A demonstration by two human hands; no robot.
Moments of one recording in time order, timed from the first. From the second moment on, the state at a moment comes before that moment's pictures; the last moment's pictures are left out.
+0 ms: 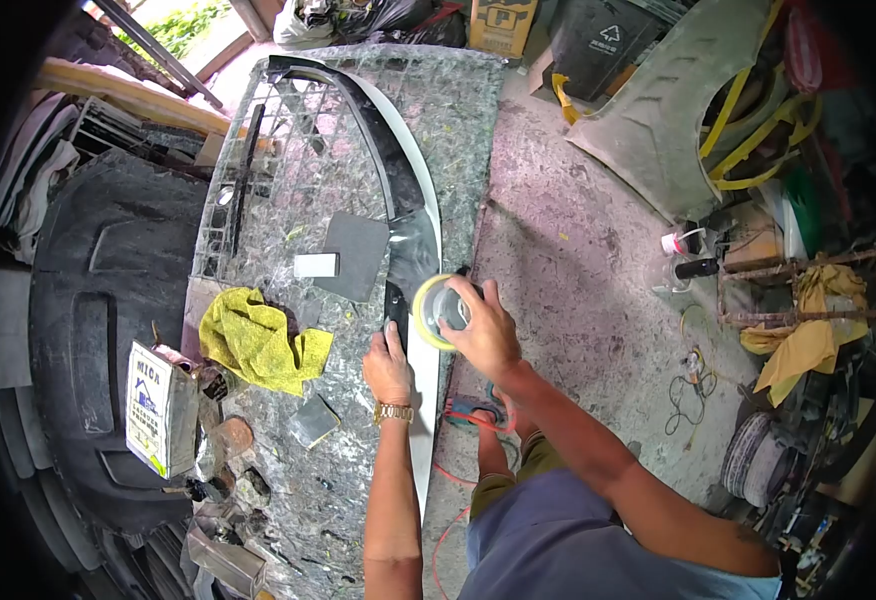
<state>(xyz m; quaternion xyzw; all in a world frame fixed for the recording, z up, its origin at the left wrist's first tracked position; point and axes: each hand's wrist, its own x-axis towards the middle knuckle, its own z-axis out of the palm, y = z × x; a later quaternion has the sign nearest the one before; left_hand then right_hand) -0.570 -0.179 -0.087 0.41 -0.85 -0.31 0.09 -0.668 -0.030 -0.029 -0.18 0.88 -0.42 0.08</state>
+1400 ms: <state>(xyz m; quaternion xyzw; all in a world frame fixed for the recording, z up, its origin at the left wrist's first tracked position) -0.567 -0.181 -0.098 0.40 -0.86 -0.30 0.10 -0.671 -0.022 -0.012 -0.18 0.91 -0.35 0.13</state>
